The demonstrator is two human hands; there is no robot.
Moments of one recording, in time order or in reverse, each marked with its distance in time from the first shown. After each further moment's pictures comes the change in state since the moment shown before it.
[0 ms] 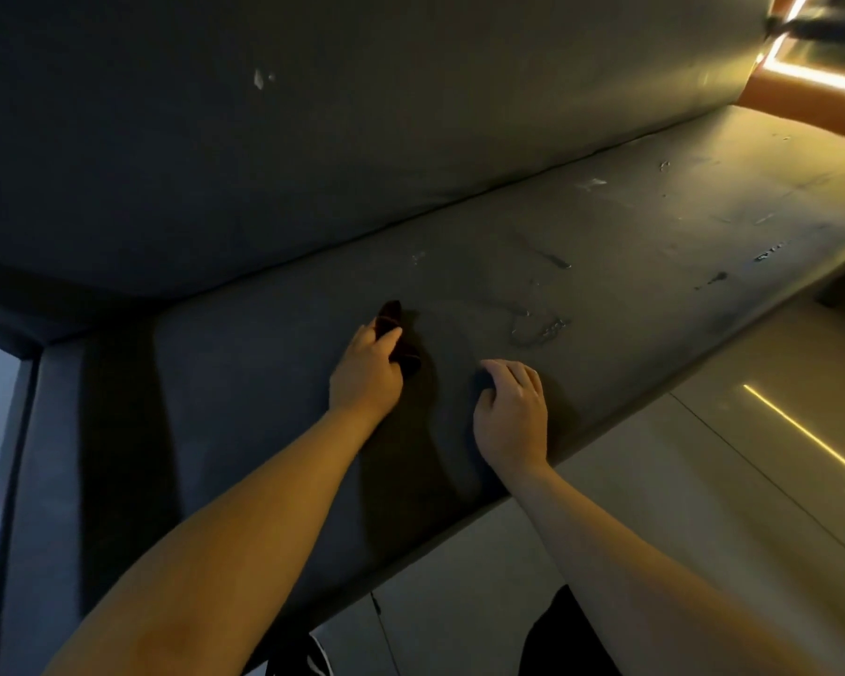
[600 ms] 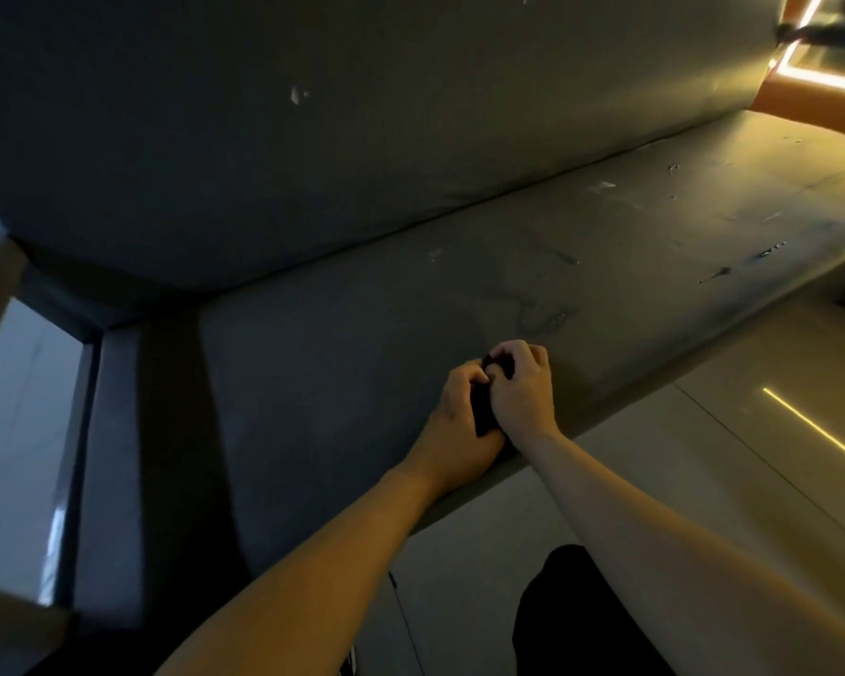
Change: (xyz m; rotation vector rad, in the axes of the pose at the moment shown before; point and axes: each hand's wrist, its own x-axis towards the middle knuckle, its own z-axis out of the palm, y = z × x) left_hand -0.118 0.067 0.010 -0.581 -0.254 0.217; right_hand -0.003 -0.017 -0.027 0.355 -0.130 0.216
